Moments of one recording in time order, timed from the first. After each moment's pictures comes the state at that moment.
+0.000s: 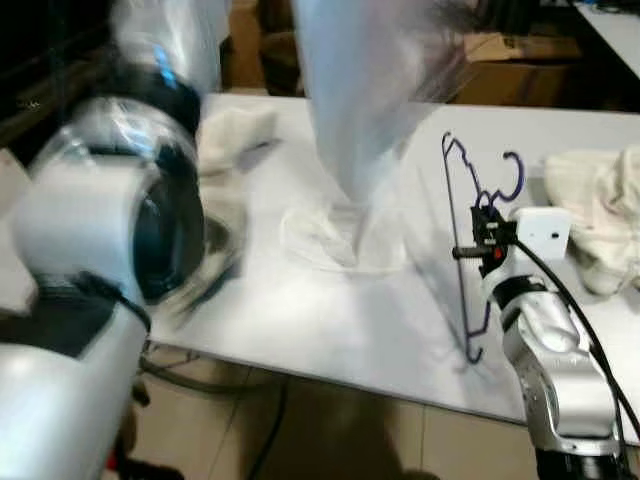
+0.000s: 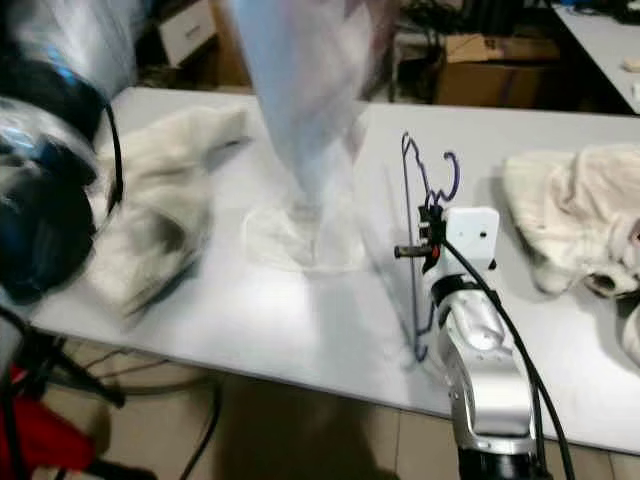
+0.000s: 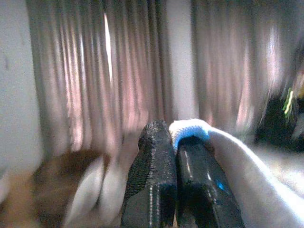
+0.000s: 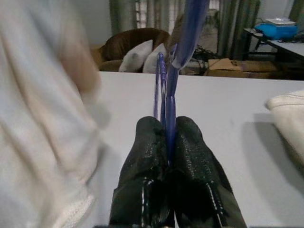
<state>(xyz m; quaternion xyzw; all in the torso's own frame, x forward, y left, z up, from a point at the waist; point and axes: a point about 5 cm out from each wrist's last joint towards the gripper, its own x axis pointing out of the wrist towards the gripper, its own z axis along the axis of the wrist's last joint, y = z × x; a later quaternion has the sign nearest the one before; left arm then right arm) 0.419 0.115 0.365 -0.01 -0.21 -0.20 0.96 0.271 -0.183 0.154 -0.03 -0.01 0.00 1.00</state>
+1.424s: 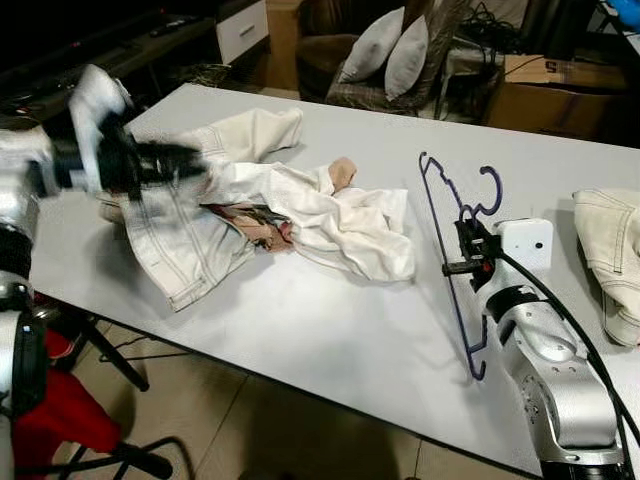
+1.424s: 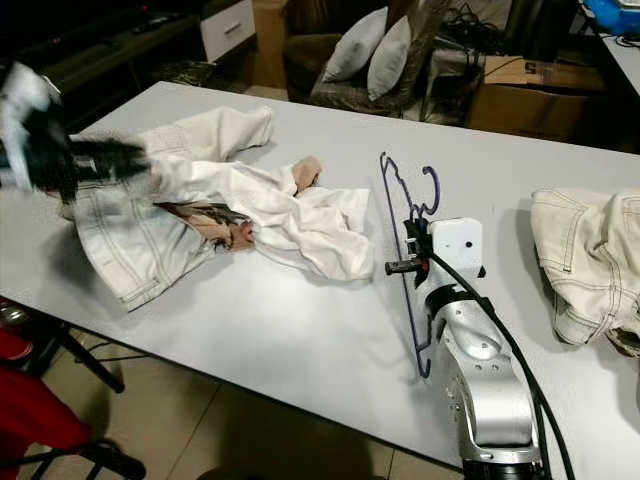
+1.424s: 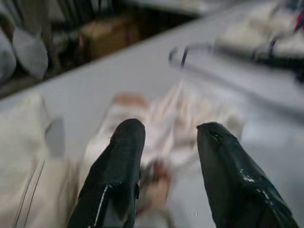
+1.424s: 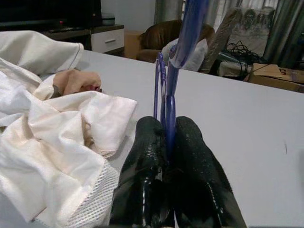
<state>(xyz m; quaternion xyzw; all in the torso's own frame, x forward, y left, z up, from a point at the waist) 0.351 0.268 0.266 0.08 0.05 -0.48 0.87 0.266 -0.178 0.145 -0.05 0.02 0.04 1.00</state>
